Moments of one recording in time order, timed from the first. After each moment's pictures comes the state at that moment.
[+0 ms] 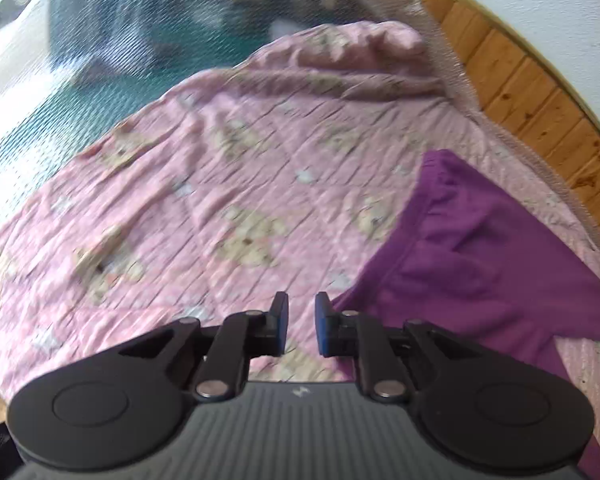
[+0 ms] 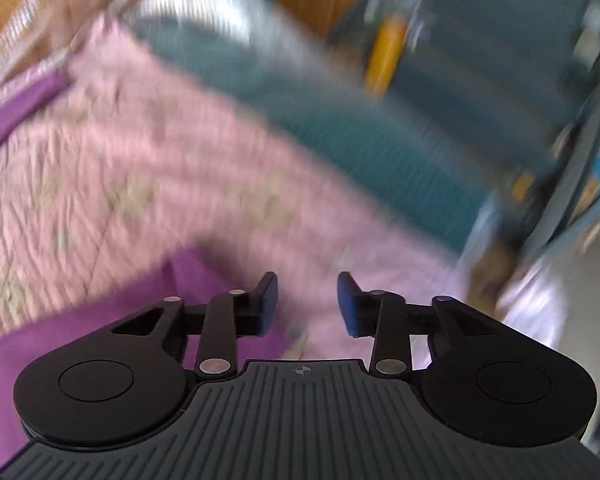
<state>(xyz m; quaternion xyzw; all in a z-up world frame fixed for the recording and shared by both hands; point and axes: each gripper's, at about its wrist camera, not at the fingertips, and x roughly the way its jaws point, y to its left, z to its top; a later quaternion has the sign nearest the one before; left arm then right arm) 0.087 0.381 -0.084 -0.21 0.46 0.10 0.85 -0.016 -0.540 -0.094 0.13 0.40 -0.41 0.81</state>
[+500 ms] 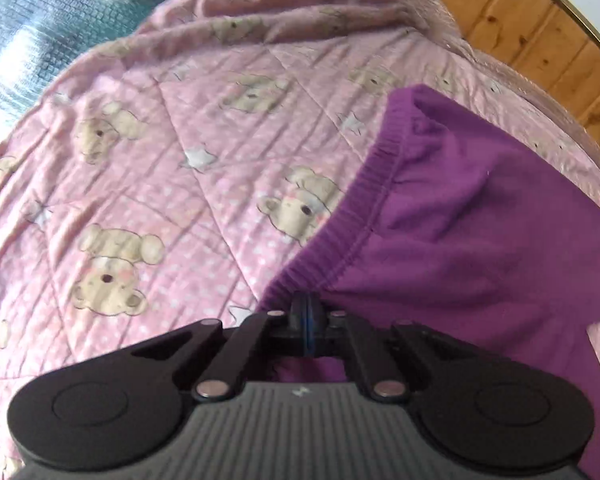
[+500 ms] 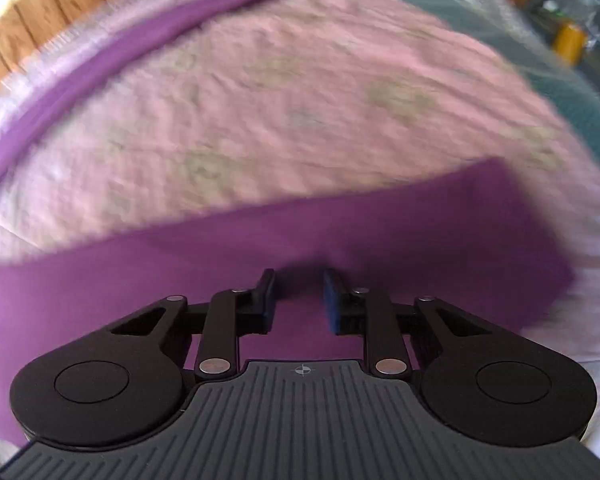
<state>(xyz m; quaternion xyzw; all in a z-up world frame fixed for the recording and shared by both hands) 0.183 0.317 -0.158 -0.15 0.51 0.07 0.84 0.027 -0.477 -0.191 0.15 0.51 -0.22 0.82</state>
